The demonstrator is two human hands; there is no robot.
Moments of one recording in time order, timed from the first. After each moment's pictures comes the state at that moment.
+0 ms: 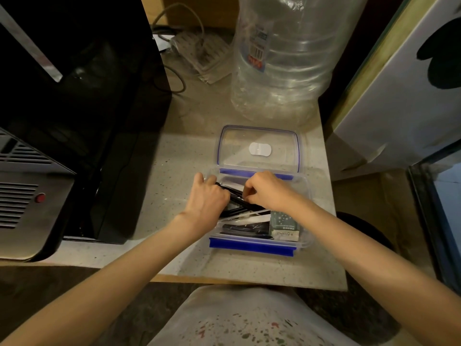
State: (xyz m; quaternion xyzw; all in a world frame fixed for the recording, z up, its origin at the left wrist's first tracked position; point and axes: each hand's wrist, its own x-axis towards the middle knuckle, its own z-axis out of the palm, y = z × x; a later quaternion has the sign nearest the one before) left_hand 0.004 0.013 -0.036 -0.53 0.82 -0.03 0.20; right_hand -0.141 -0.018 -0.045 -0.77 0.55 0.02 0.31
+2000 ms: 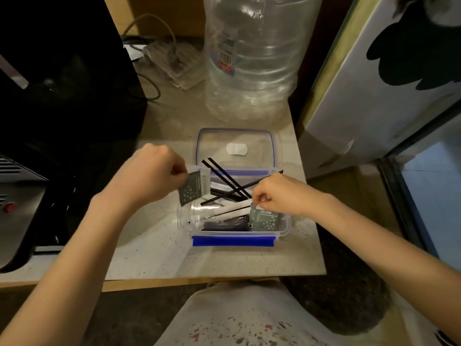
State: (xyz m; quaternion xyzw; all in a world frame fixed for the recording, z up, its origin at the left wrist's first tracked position) left_hand 0.036 0.001 0.054 -0.59 0.79 0.15 0.02; right_hand -0.197 0.017 -0.003 -0.81 0.52 0.07 0.27
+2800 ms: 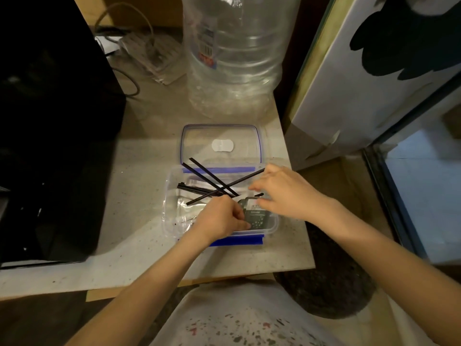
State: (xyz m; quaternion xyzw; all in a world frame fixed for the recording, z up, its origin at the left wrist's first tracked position) left_hand -0.058 0.032 -0.036 -0.52 0.72 0.46 0.03; right_hand -0.215 0.031 0.002 -0.82 0.55 0.05 0.16
